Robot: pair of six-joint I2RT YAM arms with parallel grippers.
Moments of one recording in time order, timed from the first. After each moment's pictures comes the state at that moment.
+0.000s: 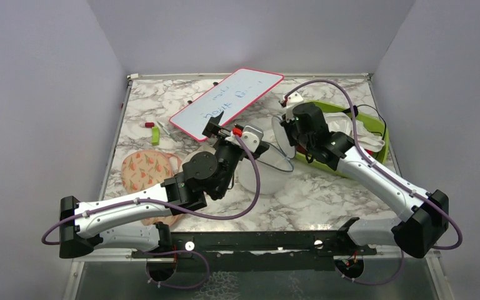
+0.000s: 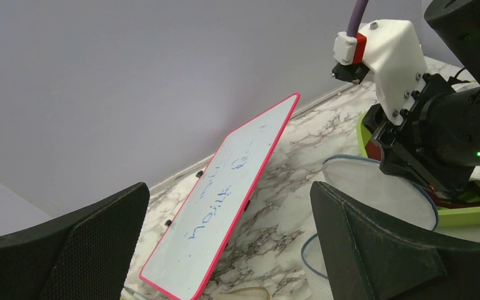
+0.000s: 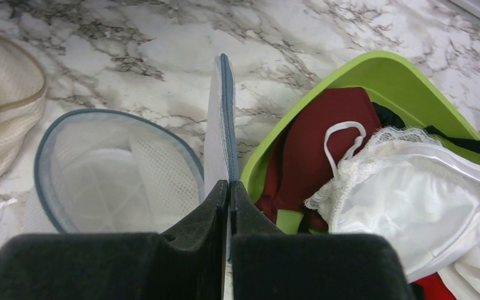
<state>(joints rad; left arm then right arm) -1.27 1.07 1.00 0.27 -0.88 0.50 0.66 1.28 1.11 -0.41 0.32 -0.03</state>
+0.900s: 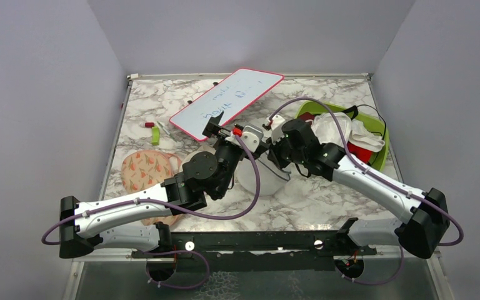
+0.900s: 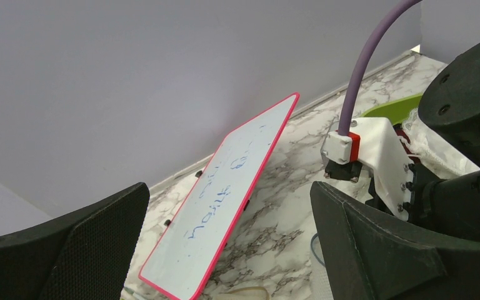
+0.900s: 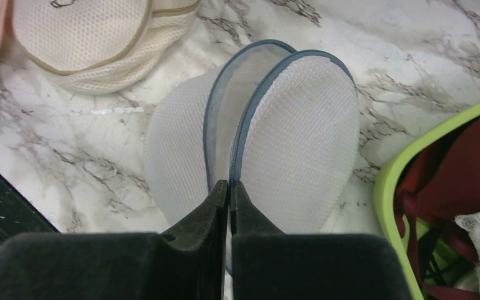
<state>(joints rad) -1.27 1.07 1.00 0.27 -0.88 0.50 0.77 1.25 1.01 -0.44 0.00 0.02</state>
